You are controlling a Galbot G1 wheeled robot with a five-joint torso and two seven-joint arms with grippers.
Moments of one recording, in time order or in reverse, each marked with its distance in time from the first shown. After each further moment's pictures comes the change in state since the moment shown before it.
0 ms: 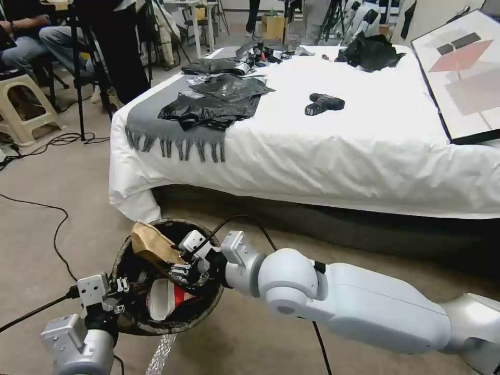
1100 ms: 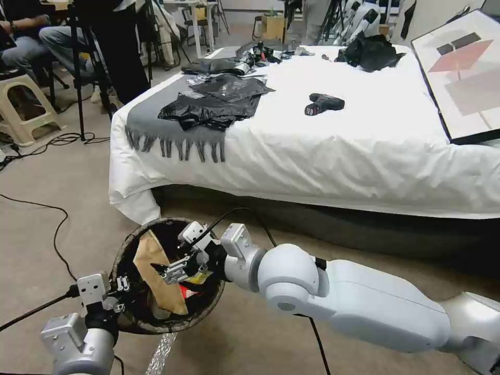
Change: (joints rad) left arm -0.003 0.003 -0.001 0.000 -0.003 -0.001 0.001; right arm 0.013 -0.002 0.049 0.040 0.054 -0.016 0.057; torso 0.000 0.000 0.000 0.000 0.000
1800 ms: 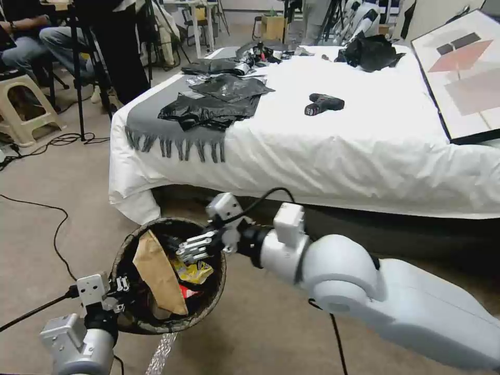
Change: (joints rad) left arm 0.001 -0.006 -0.001 0.000 -0.004 -0.003 0.000; right arm -0.158 -0.192 0.220 0.159 -0.125 0.200 -0.085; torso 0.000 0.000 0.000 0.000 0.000
